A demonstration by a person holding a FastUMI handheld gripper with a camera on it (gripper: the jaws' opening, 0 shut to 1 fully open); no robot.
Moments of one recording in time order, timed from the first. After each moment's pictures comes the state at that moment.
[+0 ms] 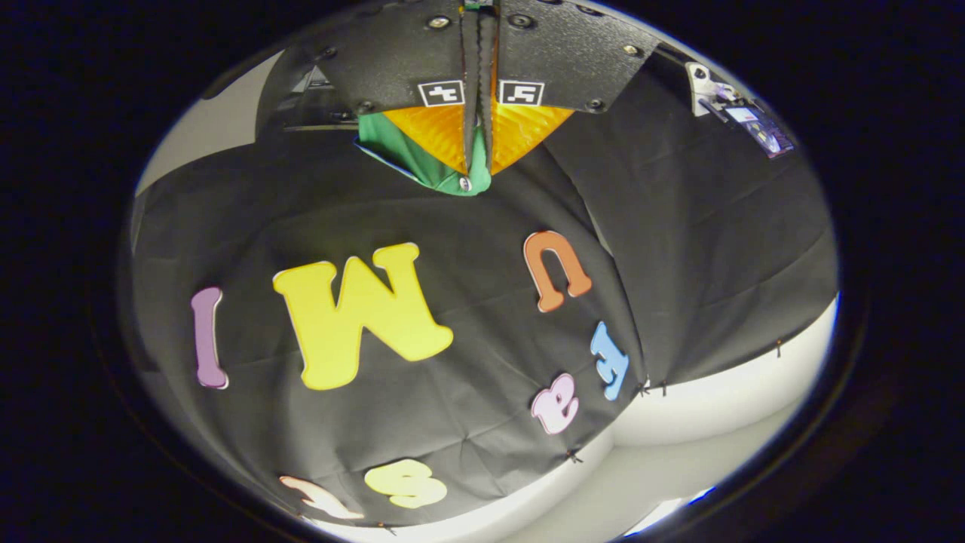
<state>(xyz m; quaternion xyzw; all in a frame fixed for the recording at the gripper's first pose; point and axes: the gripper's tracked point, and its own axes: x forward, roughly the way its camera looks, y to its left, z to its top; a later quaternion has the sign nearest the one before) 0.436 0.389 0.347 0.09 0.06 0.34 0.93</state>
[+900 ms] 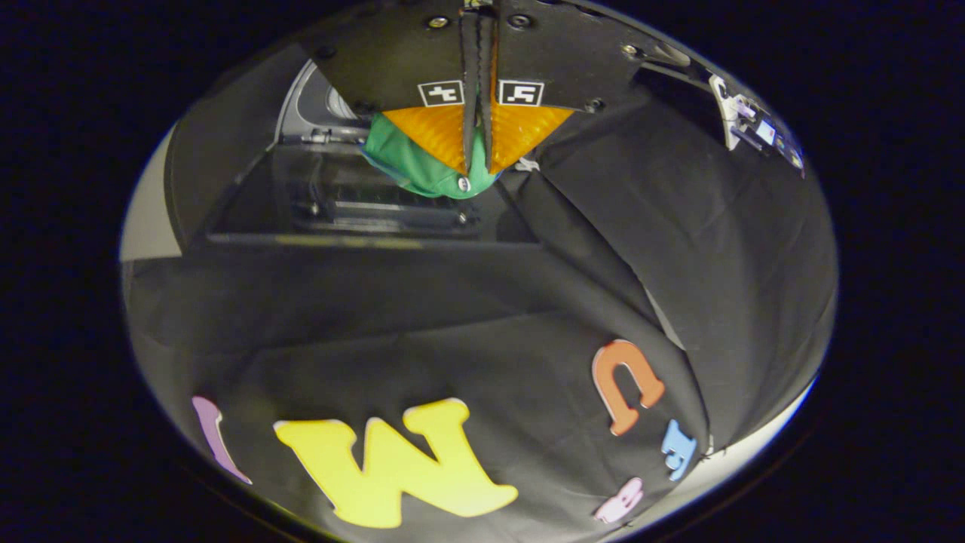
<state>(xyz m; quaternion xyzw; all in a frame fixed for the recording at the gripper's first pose) 0.551 0.421 0.113 0.07 0.26 0.26 0.93</state>
